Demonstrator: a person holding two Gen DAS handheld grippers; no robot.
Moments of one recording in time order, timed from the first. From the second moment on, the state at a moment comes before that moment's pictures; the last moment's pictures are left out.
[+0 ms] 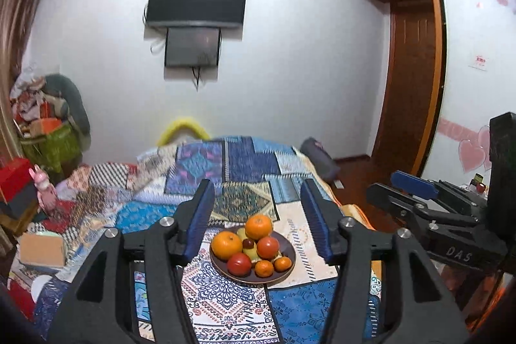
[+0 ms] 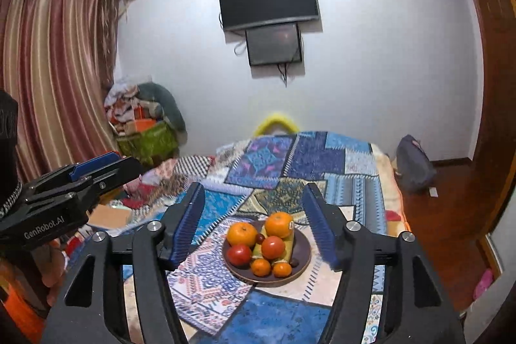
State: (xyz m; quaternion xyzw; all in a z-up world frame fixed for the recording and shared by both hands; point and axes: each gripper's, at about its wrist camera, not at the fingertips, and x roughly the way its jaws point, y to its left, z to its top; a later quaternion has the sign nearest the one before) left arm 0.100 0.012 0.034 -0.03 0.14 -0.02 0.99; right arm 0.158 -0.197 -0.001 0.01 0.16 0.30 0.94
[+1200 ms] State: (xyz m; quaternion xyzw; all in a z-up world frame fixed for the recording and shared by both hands) left arm 0.032 0.009 0.031 -0.03 0.08 0.01 1.00; right arm 0.093 -0.203 -0.002 0.00 0.09 0.26 0.96
